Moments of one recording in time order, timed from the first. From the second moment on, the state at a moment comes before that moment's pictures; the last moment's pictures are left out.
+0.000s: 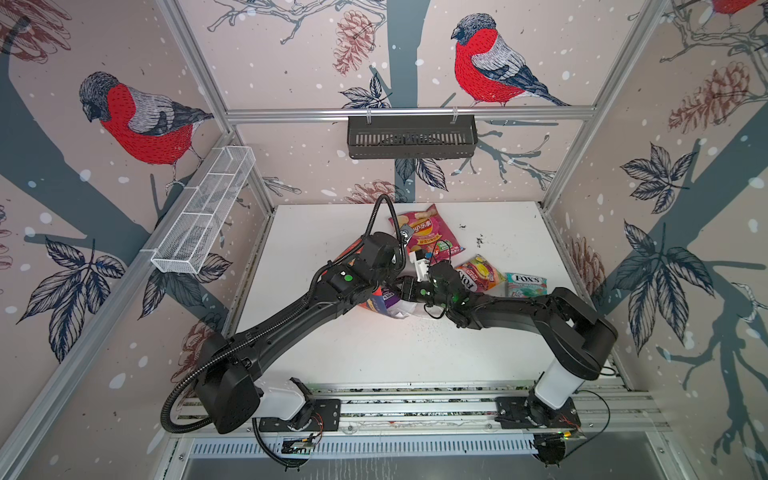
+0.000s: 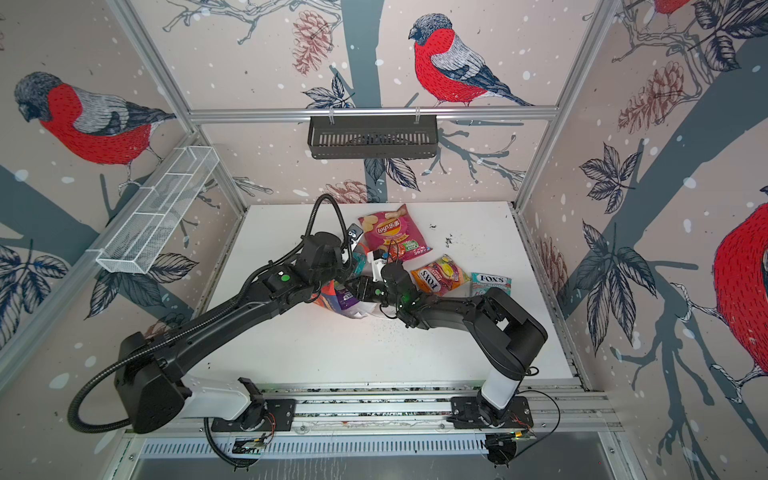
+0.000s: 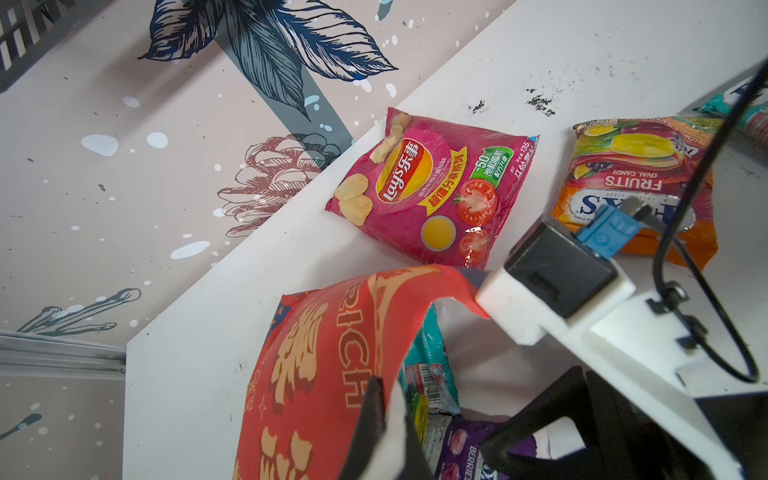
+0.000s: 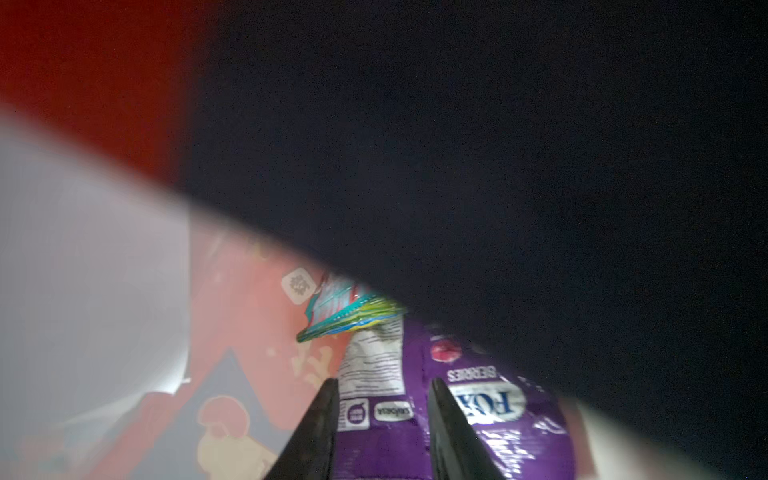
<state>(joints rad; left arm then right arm) -0.76 1.37 1.16 -0.36 -0.34 0.22 0.83 1.71 0.81 0.59 -0.32 0.89</state>
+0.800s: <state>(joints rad) -0.76 1.38 1.19 -0.36 -0.35 0.21 0.92 1.61 0.75 0.55 -0.22 0.82</state>
